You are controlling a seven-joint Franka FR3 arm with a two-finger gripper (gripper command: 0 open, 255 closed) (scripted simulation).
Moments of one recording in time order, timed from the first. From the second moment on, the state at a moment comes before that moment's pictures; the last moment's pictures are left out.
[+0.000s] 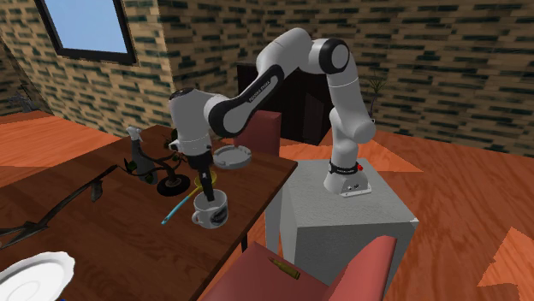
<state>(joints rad) 0.15 0.36 0.29 -1.77 -0.05 2.03 0.17</state>
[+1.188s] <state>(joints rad) 0.15 0.39 0.29 -1.80 -0.05 2.09 0.17</state>
